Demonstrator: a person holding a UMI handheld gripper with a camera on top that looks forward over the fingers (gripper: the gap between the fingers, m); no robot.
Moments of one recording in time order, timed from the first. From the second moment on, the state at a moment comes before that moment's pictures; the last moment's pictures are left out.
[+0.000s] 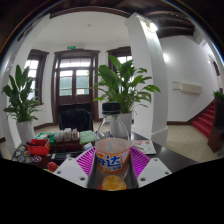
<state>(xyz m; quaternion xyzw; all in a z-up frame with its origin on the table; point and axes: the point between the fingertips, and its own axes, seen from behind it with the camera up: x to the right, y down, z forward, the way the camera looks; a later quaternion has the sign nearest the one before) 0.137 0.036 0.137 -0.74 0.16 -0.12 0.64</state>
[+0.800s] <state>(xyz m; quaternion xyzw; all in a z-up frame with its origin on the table) 0.024 -0.127 0.140 -0.82 0.07 -0.07 0.57</state>
